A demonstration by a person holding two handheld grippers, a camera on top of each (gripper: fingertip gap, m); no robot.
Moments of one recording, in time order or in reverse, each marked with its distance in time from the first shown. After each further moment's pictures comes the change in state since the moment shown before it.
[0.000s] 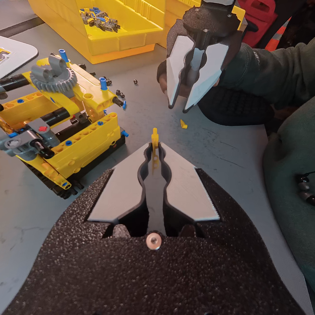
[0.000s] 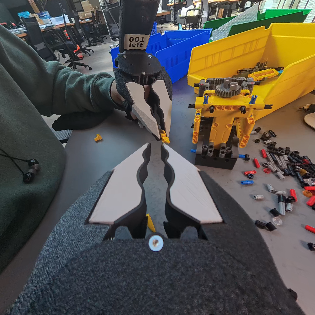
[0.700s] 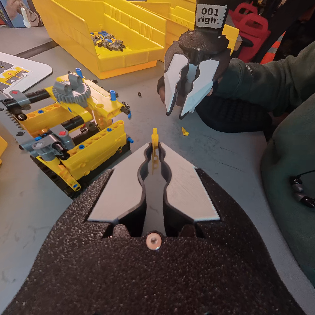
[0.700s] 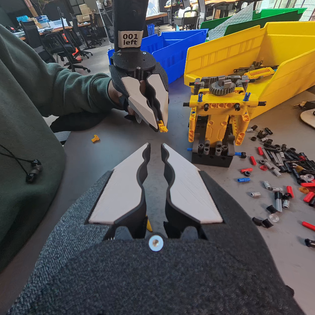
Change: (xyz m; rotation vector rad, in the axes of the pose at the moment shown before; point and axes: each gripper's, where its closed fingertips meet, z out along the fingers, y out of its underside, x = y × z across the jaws) left arm -0.004 -0.010 -0.008 0.075 -0.012 0.021; right arm 0.006 0.001 -0.001 0.008 0.008 0.015
